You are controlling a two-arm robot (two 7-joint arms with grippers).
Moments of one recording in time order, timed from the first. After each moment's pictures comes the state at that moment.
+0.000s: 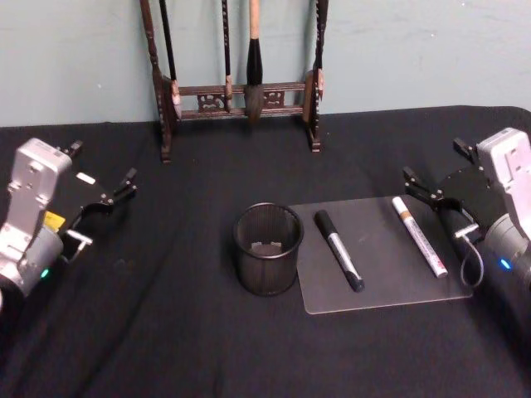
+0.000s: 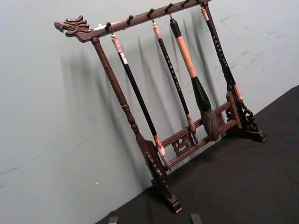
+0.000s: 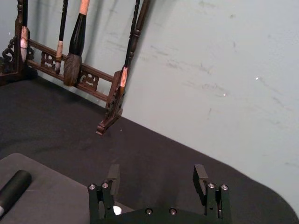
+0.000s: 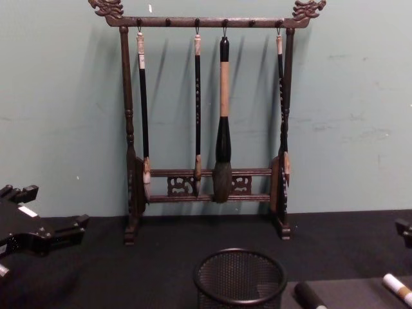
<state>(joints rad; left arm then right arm) -0.20 0.60 0.45 -1.41 -0.25 -0.12 0.03 0.19 0.60 -0.43 -1.43 0.26 -0.10 0.00</state>
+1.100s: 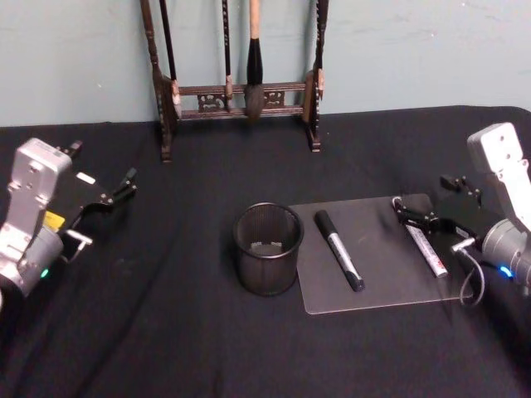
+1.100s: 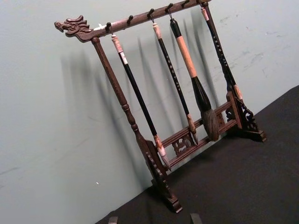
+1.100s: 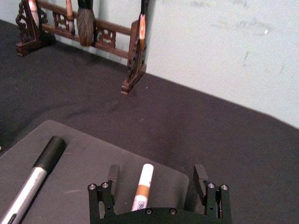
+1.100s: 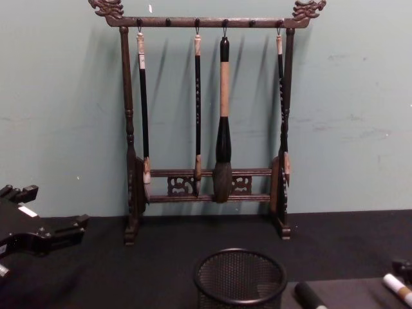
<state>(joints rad) -0.20 0.60 0.45 -1.41 -0.25 -0.12 0.03 0.16 0.59 -0.35 -1.52 0.36 0.24 0.14</state>
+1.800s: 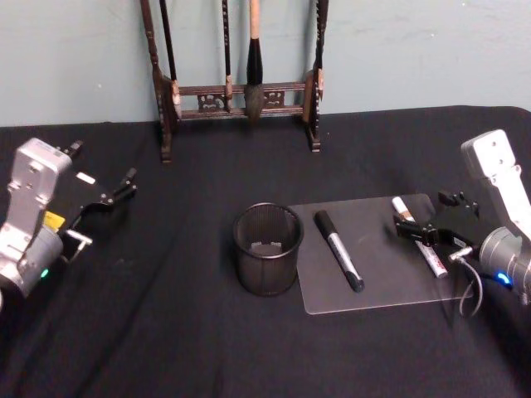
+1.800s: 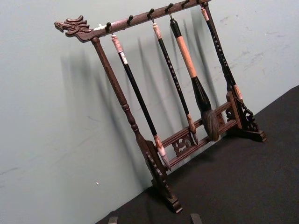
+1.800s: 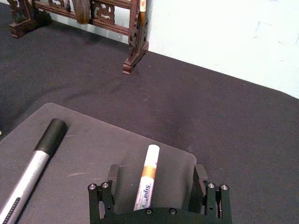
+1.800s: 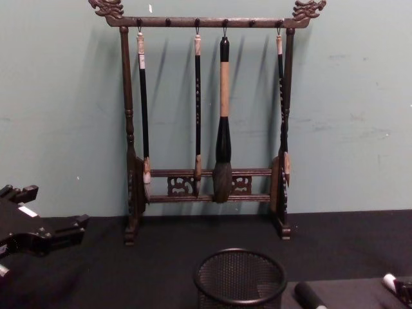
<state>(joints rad) -0.20 0.60 0.45 -1.41 -0.25 -0.12 0.03 0.14 0.55 -0.32 -1.52 0.34 0.35 0.16</state>
